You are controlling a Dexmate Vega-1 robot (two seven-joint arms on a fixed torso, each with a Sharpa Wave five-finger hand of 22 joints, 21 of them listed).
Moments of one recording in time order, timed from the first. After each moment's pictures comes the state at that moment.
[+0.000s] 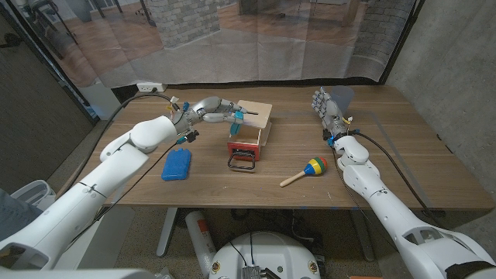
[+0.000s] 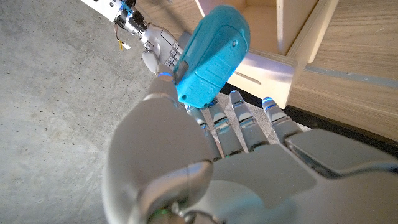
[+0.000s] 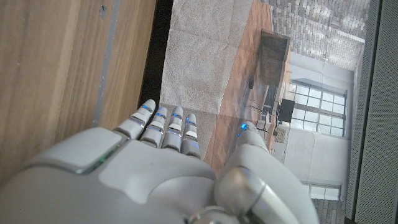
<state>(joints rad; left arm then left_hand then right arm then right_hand) 0.97 0.76 0.23 -1.89 -0.06 0.00 -0.31 1.04 -0.02 0.20 -0.08 0.21 0.77 -0.14 0.20 0.19 0.75 -0.16 0.18 0.20 0.42 -0.04 0.19 0.18 0.14 0.13 0.20 0.18 -0.81 -0.29 -0.24 -1.21 0.51 0.31 0.05 0.22 0.04 0.28 -0.11 0.20 0.23 -0.01 0.20 0.19 0.25 0.02 0.21 0.18 0.15 0.02 0.19 0.18 0.15 -0.03 0.20 0.18</state>
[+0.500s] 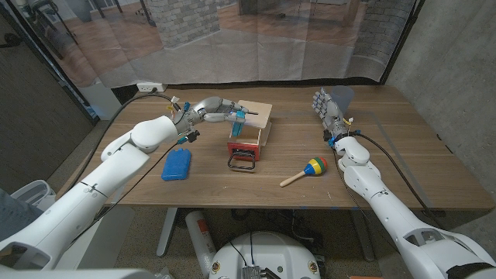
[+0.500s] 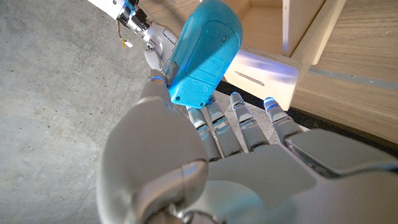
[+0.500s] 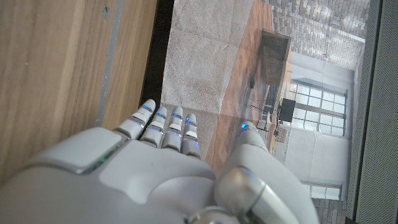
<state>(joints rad) 0.97 0.75 0.23 -1.88 -0.07 0.00 -0.32 0.99 -0.05 0.17 -0.05 0.22 0.74 -0.13 0.20 0.19 0.77 -0.19 0.18 0.20 0.40 -0.05 0.19 0.18 0.13 0.15 0.20 0.18 -0.81 -0.29 -0.24 -1.21 0.51 0.31 0.05 0.22 0.04 0.28 -0.11 0.20 0.23 -0.01 0.20 0.19 0.25 0.02 0.21 0.18 0.15 0.02 0.19 0.18 0.15 -0.03 0.20 0.18</state>
